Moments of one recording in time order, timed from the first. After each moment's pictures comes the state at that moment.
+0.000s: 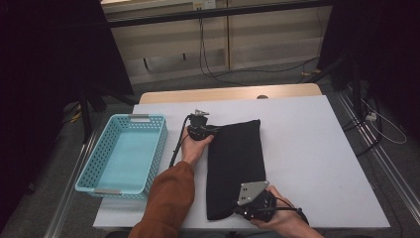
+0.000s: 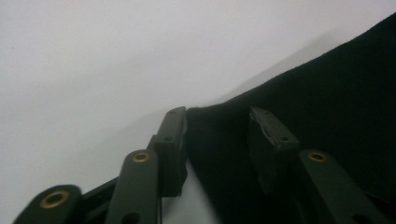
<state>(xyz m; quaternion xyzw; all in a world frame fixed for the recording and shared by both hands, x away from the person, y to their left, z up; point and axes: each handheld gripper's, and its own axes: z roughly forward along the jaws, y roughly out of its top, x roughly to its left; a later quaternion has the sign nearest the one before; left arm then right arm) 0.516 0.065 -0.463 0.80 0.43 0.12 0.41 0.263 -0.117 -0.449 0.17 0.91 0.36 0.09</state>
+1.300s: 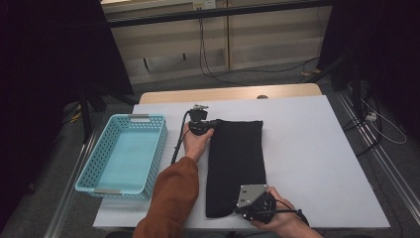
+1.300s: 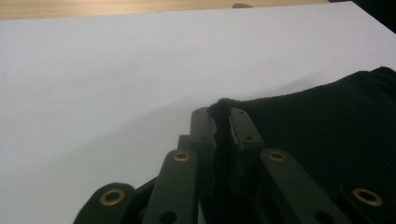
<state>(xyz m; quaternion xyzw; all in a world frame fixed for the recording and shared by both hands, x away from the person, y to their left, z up) 0.523 0.062 -0.447 0.77 0.45 0.09 0.44 0.259 -0.115 -0.450 0.17 0.91 0.35 0.12</state>
